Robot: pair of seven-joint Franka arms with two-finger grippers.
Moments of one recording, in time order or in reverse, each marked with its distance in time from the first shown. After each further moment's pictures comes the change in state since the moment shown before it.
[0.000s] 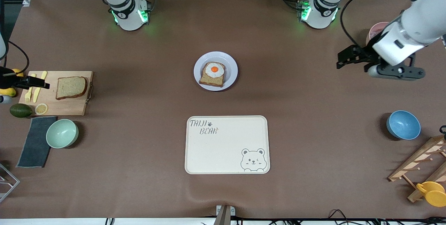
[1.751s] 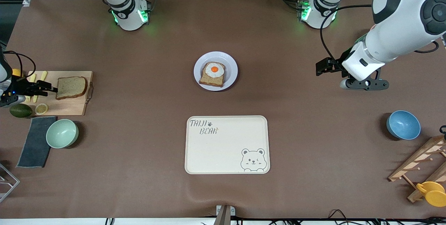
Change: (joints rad) left arm -0.003 0.047 -0.044 -0.063 0.000 0.051 -0.063; right arm -0.228 0.295 -0.002 0.003 0.145 0.173 -0.484
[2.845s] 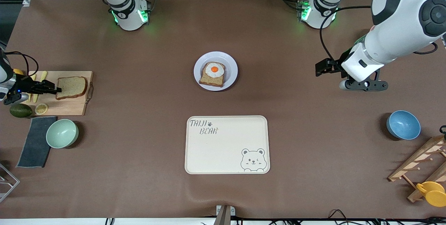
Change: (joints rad) left arm 0.000 0.004 0.000 -0.001 0.000 0.002 0.000; right arm -0.031 0.032 0.002 -0.008 0.076 -0.013 -0.049
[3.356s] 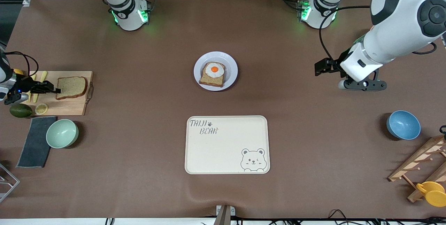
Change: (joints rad) left arm -0.005 0.005 -0.007 0.000 0.000 -0.002 0.000; right arm 0.000 0.000 0.004 0.007 0.011 -0.033 0.005
